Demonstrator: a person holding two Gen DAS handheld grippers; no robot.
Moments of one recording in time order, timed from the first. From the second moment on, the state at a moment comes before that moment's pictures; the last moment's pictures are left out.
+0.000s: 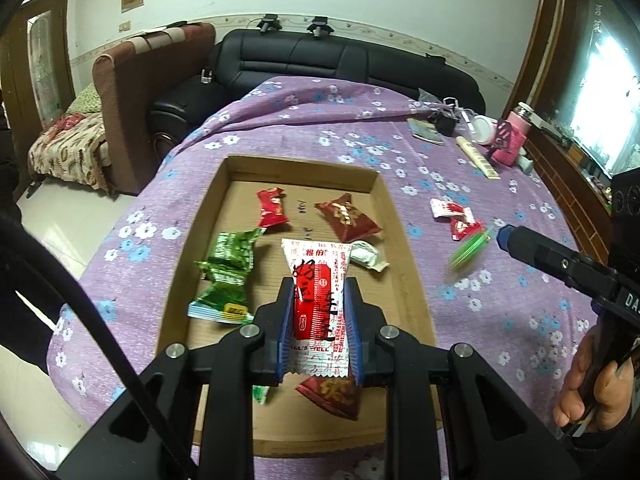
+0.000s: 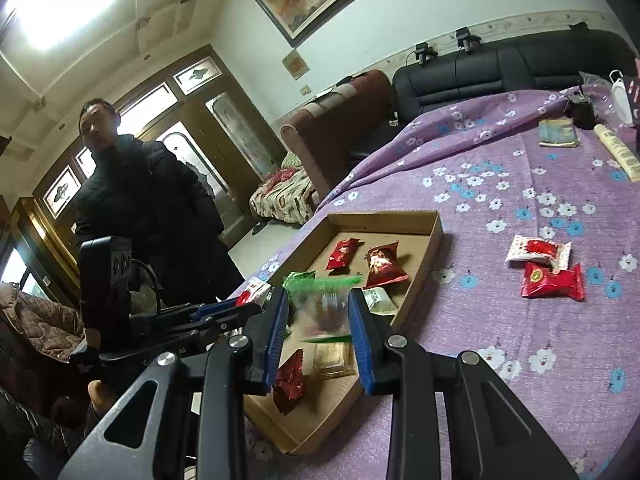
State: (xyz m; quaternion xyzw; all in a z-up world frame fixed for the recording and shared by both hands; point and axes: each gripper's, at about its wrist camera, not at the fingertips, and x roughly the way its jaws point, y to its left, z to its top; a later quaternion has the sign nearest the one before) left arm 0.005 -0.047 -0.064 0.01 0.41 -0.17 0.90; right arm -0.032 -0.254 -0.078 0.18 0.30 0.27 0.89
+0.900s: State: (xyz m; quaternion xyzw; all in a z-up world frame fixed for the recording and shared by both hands) left arm 0.029 -0.047 -0.089 0.00 0.44 -0.16 0.88; right arm 0.016 -0.193 -0.106 0.05 0.38 0.26 0.89
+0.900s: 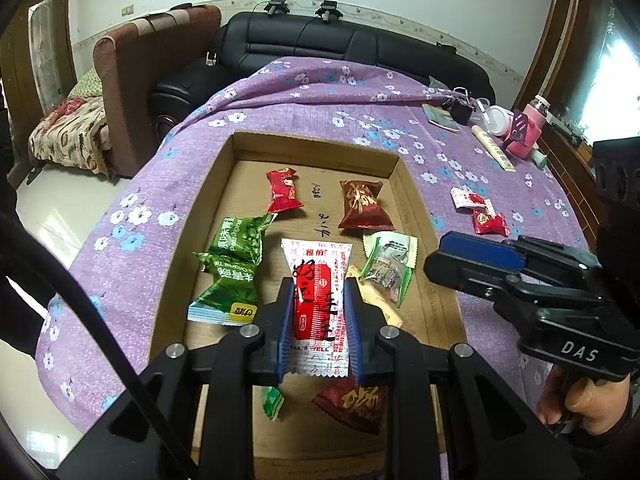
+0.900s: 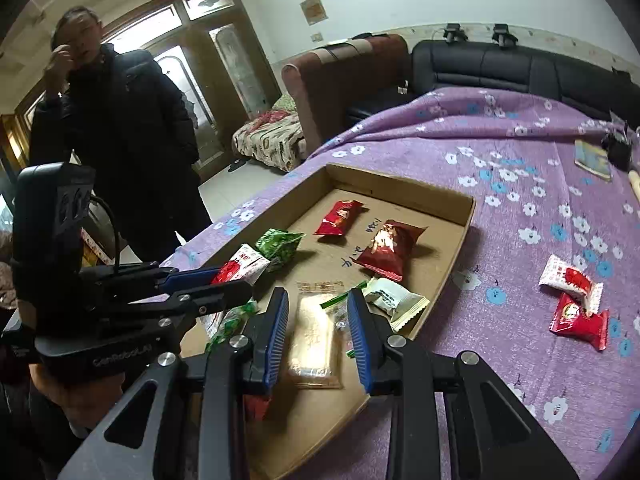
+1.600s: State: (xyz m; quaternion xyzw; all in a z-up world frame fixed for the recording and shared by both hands) left arm 0.043 -0.070 -0.115 0.07 0.47 -0.09 0.87; right arm -0.007 -0.272 -0.106 0.18 0.33 0.18 0.91
